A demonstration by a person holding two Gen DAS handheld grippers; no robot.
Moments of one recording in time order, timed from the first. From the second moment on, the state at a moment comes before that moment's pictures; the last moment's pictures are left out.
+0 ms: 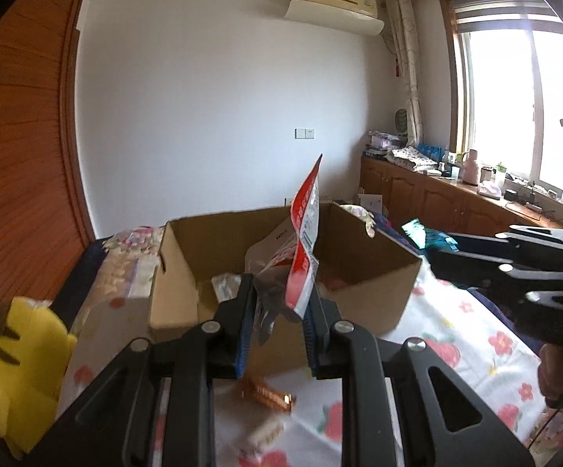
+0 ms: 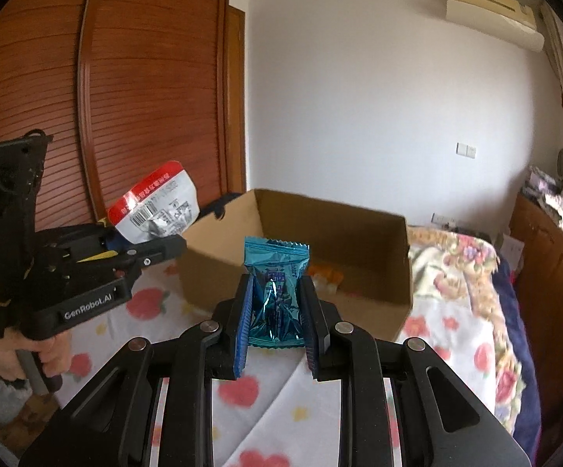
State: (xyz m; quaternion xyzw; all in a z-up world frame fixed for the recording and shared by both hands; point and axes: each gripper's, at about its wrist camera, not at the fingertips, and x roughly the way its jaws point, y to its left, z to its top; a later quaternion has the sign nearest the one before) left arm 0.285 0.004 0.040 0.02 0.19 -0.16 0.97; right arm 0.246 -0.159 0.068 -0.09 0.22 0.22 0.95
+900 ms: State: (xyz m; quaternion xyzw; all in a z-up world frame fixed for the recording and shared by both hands) left arm 0.391 0.016 -0.009 -0.03 0.23 -0.16 0.96; right arm 0.373 -0.148 0.024 -0.09 0.25 0.19 0.95
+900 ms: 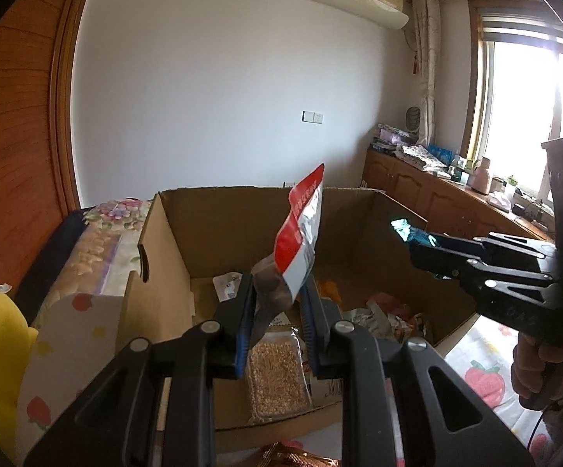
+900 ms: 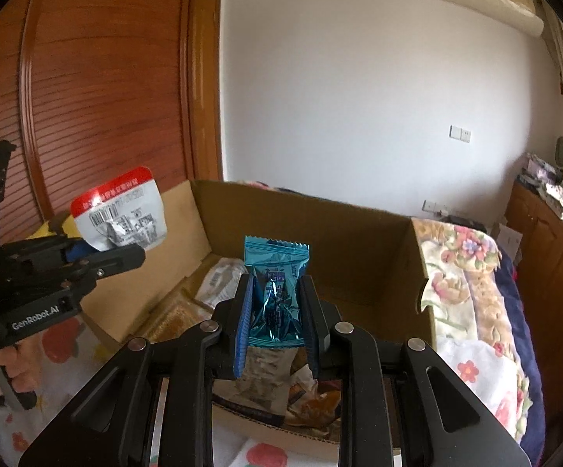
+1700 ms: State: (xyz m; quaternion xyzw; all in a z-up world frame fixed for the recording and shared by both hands) left arm 0.389 0.018 -0.019 -0.01 0.22 -0.15 0.96; right arm 0.386 -0.151 0.005 -0.09 0.28 0.18 0.94
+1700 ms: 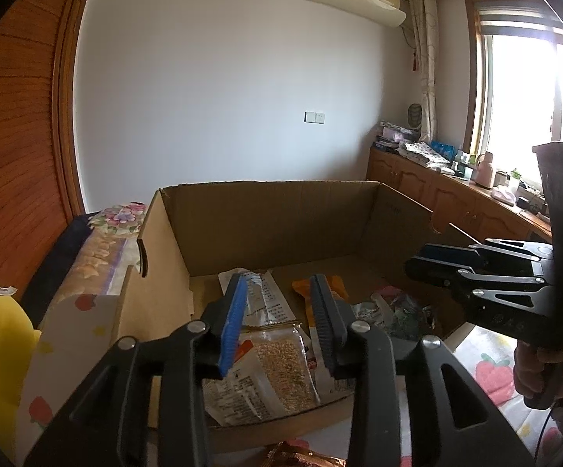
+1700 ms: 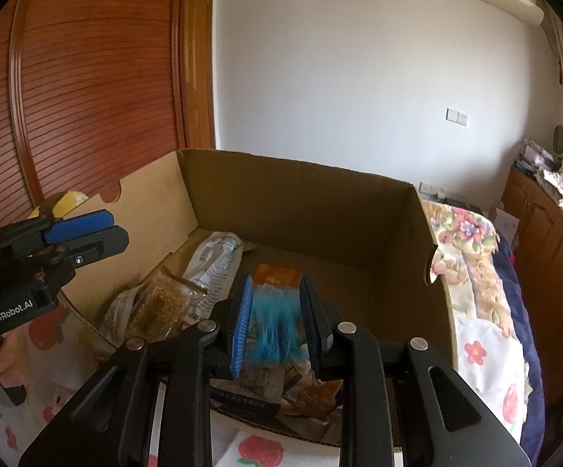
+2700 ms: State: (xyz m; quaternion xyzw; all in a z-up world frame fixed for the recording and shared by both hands) left arm 0.286 0.033 -0.026 0.04 0.27 -0.17 0.95; right arm 0.288 -0.126 0.034 -0.09 0.26 0.21 0.94
